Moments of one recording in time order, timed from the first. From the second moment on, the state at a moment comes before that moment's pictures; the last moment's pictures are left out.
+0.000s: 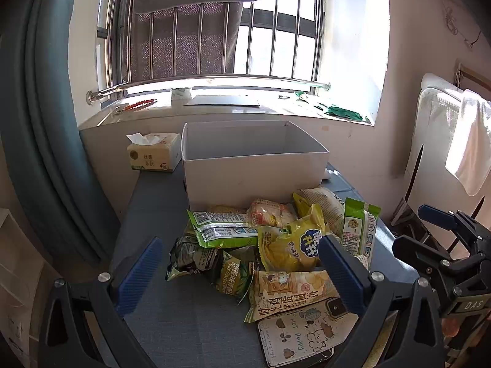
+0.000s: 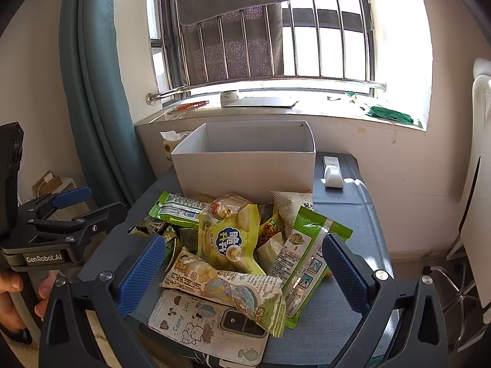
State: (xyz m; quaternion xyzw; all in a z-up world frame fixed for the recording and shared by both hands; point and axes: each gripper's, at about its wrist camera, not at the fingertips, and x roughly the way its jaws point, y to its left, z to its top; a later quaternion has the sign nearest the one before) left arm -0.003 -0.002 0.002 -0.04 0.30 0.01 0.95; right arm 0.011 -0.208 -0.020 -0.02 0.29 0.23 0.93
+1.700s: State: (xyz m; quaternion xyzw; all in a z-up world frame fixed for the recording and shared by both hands) left arm -0.005 -0.001 0.000 -0.05 0.31 0.01 0.95; right arm 0.009 -0.212 -0.024 -0.01 0.29 0.23 0.93
